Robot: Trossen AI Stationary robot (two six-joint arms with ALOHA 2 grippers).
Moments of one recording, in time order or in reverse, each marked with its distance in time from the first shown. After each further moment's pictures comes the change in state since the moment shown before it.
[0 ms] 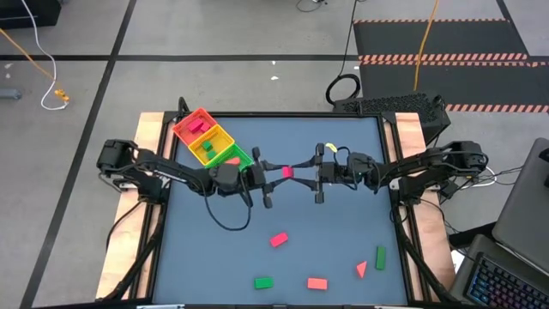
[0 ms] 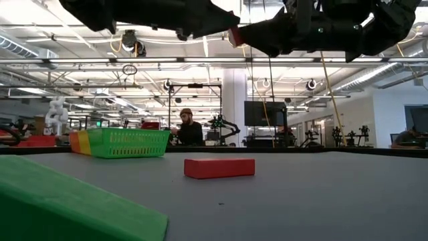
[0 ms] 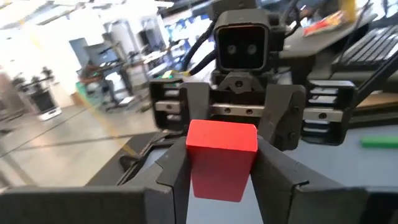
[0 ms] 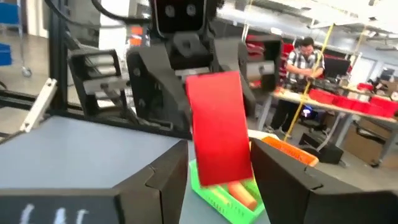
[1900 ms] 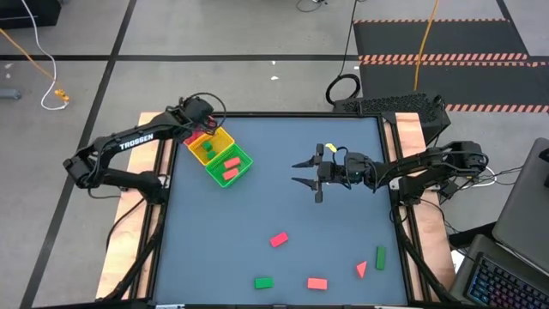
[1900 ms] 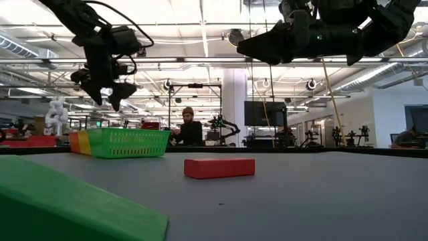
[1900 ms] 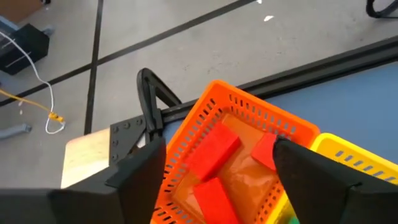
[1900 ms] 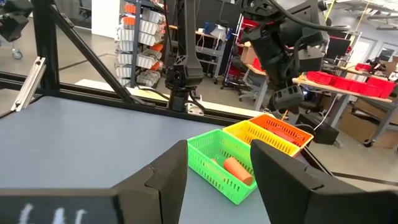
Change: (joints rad) left arm 0.857 -0.344 -0.008 -1.358 -0.285 -0.603; right arm -0.020 0.001 -0.002 -0.071 0.021 0.003
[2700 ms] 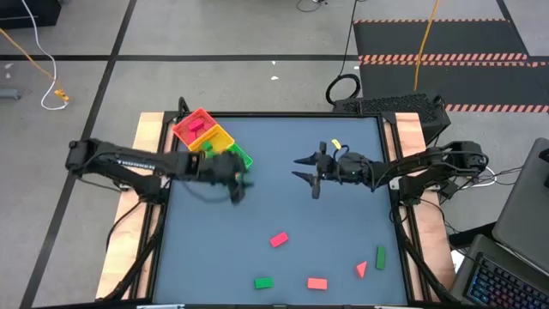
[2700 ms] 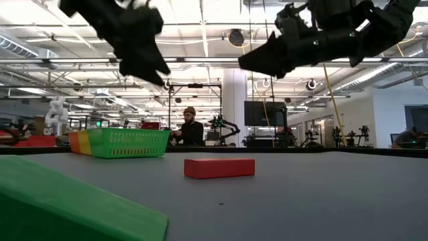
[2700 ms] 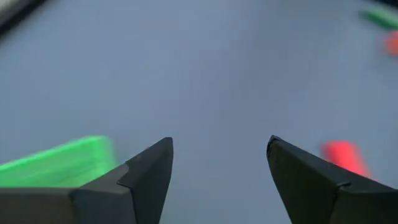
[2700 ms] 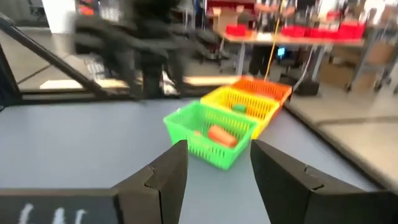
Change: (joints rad) left arm -0.774 -0.001 0.000 0.273 0.460 -0.035; right arm -0.011 0.000 0.000 -0.097 0.127 0.185
